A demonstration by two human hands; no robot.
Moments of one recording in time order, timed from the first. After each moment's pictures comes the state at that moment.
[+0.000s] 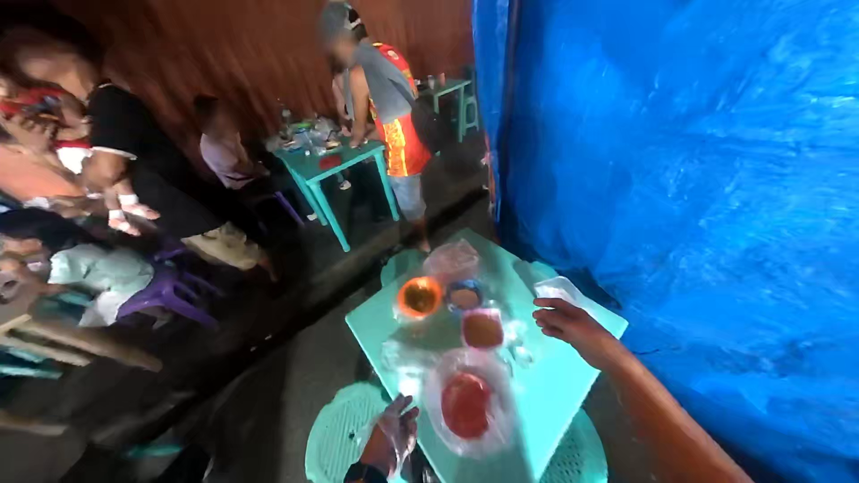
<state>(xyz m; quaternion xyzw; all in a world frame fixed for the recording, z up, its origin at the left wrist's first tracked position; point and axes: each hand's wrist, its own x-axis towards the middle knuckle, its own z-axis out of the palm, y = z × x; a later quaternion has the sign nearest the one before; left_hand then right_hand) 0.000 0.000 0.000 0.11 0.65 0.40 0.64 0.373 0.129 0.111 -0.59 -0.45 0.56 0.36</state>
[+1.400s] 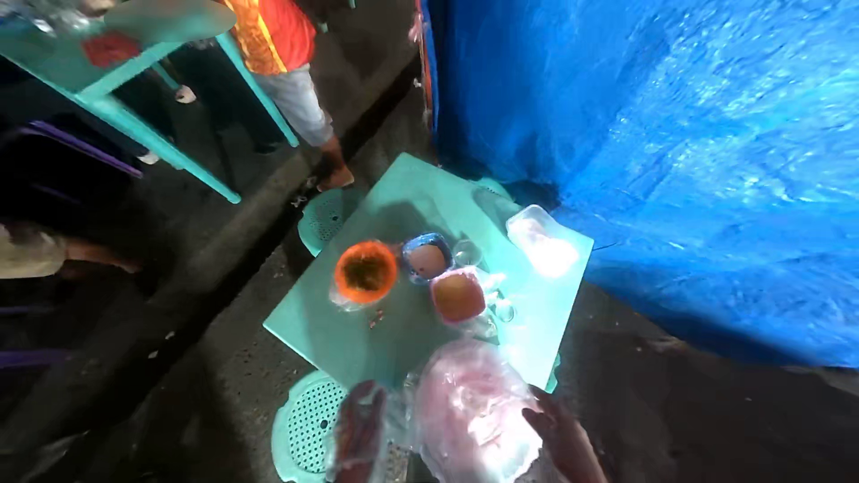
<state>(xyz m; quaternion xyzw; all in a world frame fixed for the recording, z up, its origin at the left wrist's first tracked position) -0.041 0.061 -0.012 0.51 0.71 0.16 0.46 0.268 -0.053 0.005 -0.82 -0.30 0.43 0.24</state>
